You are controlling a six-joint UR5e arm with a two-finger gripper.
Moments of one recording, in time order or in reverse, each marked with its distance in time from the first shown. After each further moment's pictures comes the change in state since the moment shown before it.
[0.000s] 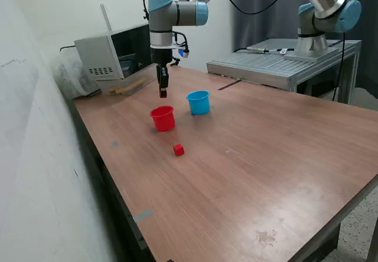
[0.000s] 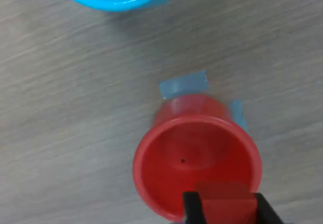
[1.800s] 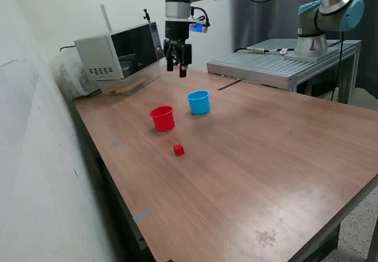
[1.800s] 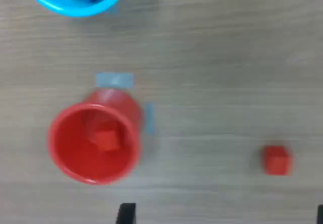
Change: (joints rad) arm 0.112 -0.168 0.079 0.050 0.027 -0.196
